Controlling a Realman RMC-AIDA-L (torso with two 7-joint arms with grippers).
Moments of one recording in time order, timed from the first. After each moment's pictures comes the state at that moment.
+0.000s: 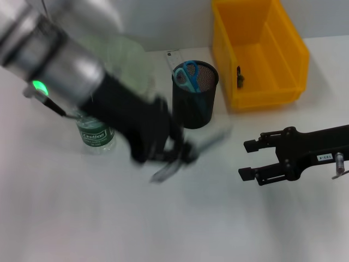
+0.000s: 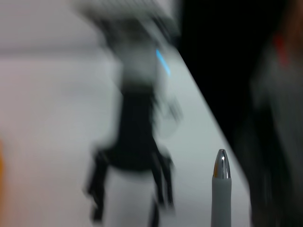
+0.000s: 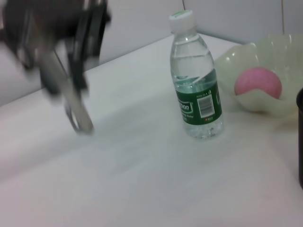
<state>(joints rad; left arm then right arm) -0.94 -2.07 1.09 1.08 2.14 1.89 -1.84 0.51 2.06 -0.70 -0.85 -2.21 -1.69 1.52</state>
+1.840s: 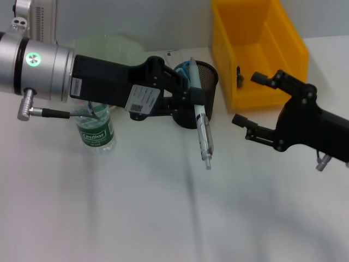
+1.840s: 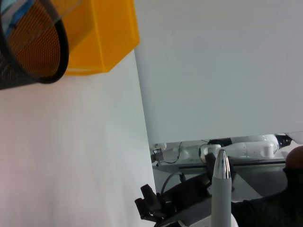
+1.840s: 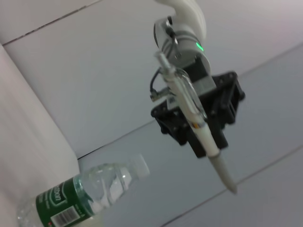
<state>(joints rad) -0.89 -2.07 0.81 0.76 2.02 1.76 -2.88 0.40 2.08 -0.64 -0.41 -1.60 -1.70 -0.31</state>
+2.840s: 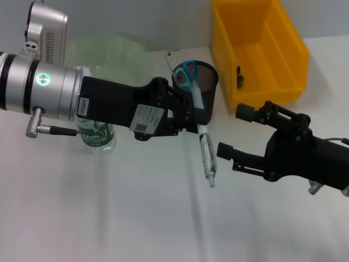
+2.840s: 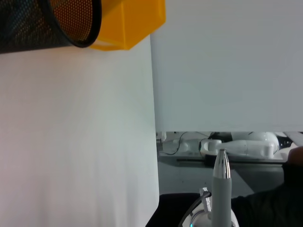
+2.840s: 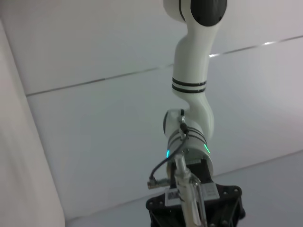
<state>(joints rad) -0.88 -2.07 0.83 0.65 2.02 1.75 -2.88 0.40 2.07 -0.72 -0.34 -1.62 -1.87 -0.57</state>
